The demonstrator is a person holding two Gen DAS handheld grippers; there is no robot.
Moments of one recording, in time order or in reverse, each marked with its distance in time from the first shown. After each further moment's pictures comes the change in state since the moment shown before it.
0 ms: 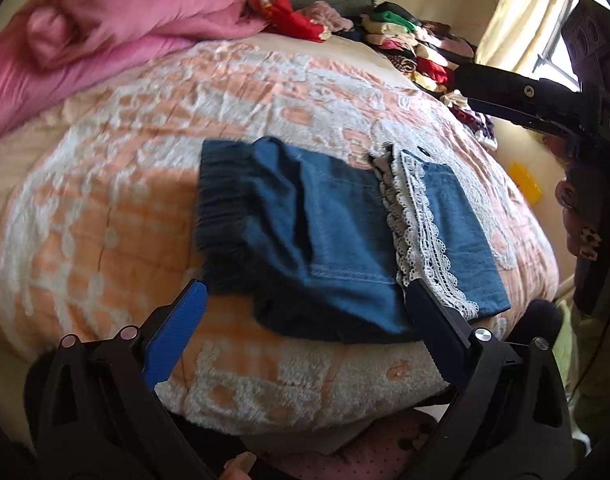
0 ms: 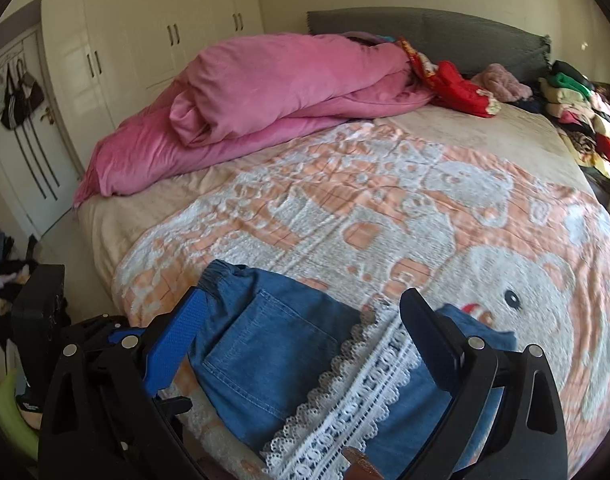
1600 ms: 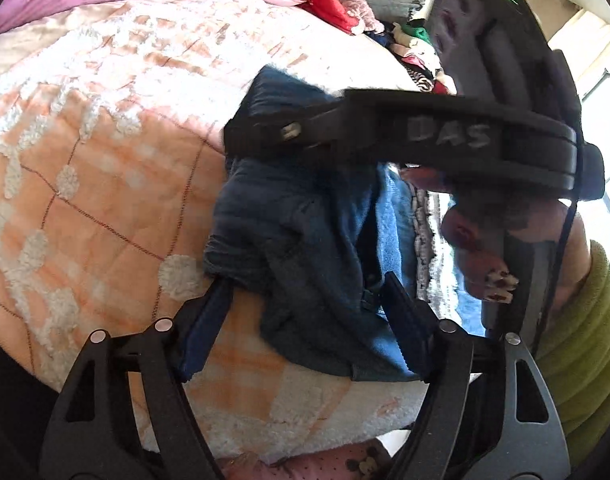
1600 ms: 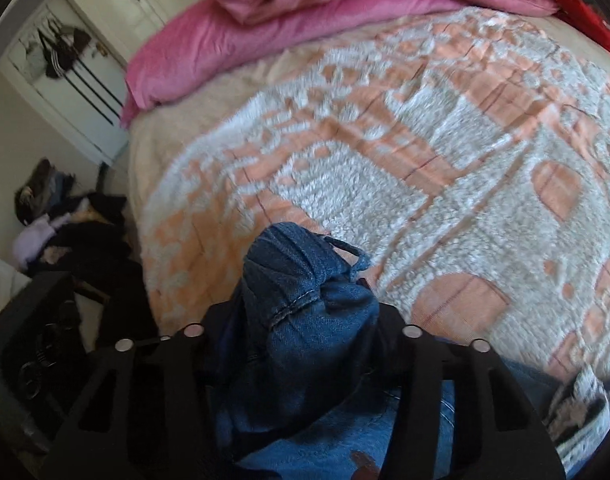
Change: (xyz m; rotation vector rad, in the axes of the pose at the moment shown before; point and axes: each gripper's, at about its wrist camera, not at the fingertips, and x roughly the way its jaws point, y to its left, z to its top) left arm 0.040 0.029 0.001 -0.229 0.030 -0.125; right arm 0.173 0.044 0.006 -0.035 0.374 0.380
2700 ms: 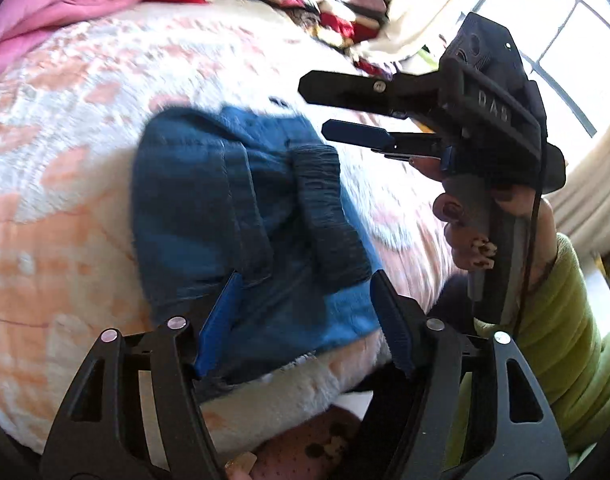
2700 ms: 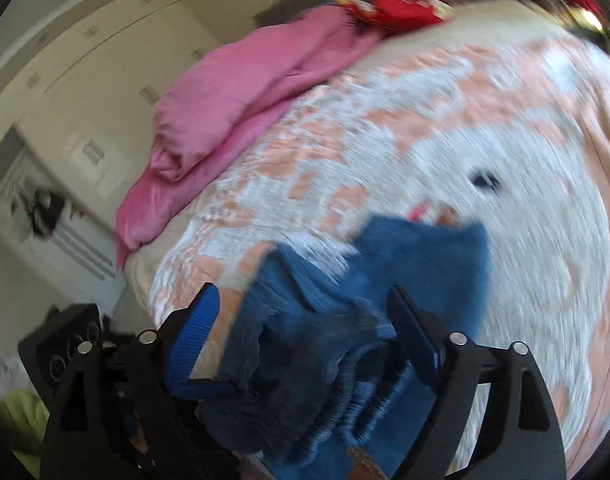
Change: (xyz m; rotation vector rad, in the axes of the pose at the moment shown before) left arm 0.062 -0.151 -0.028 0.387 0.166 -0.146; right arm -0.189 -0.127 -0.172 0.414 -0.438 -0.045
